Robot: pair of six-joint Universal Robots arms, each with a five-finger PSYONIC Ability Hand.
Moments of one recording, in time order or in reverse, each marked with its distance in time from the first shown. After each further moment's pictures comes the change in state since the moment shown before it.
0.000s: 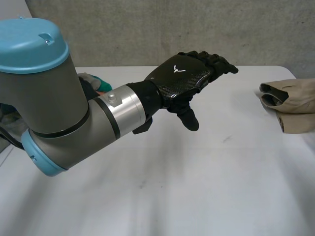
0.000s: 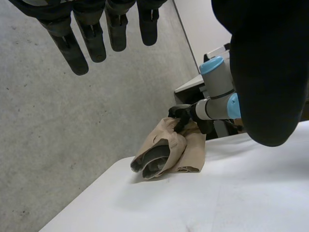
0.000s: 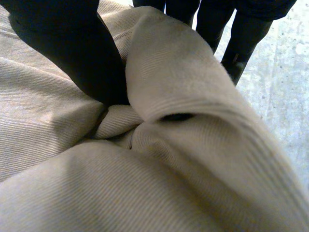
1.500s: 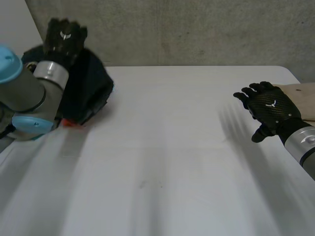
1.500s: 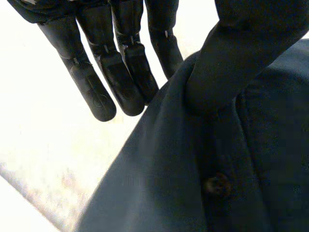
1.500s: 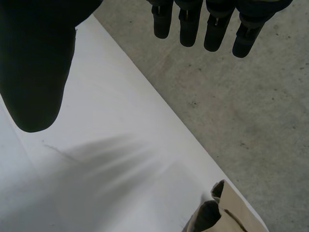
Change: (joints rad) left arm 0.398 -0.136 -0.054 0.509 -0.403 0.365; right arm 0.301 -1.138 1.579 -0.338 -0.448 -0.812; left_hand 0.951 0.989 0.974 0.993 0.909; right_hand -0.847 -0.945 -0.962 -0.982 -0.930
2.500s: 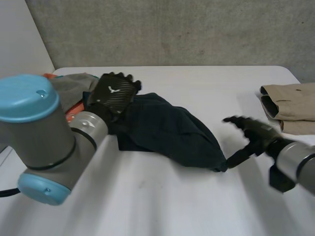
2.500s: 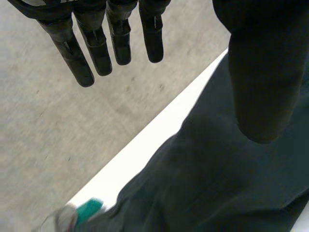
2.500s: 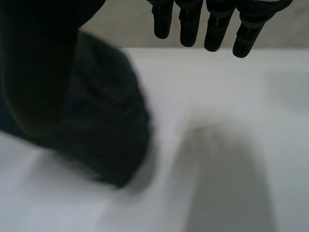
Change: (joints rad) left arm -0.283 0.205 -0.306 -0.313 -0.131 -0.084; right arm 0.111 0.014 -0.075 0.426 0.128 0.690; left_hand -0.773 -0.849 -0.831 -0.857 -0.802; right_hand 0.000 0.000 0.000 0.000 0.000
